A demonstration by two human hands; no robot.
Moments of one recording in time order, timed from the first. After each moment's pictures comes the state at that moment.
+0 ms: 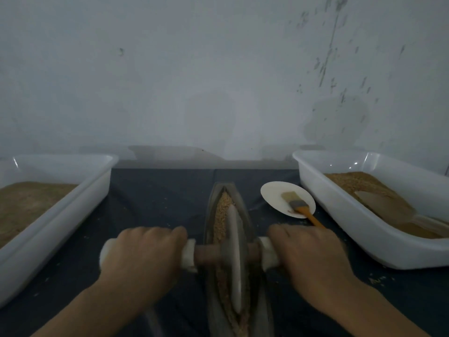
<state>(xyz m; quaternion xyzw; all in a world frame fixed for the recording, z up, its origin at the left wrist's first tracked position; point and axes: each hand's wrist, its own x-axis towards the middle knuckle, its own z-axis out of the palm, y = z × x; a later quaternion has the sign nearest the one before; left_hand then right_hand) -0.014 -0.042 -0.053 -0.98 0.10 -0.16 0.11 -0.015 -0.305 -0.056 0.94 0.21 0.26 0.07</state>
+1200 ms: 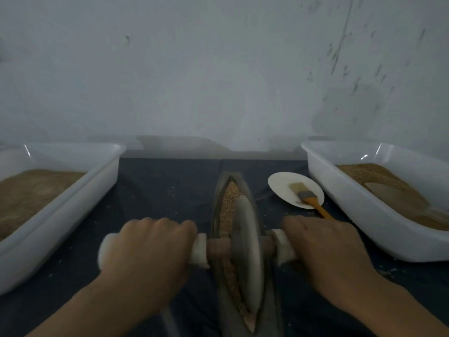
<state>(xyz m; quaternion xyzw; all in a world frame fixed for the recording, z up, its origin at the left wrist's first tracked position) -0.035 -0.052 -0.043 -0.97 0.10 -0.16 0.13 -0.020 -0.311 -0.057 0.93 0.23 0.29 0.07</state>
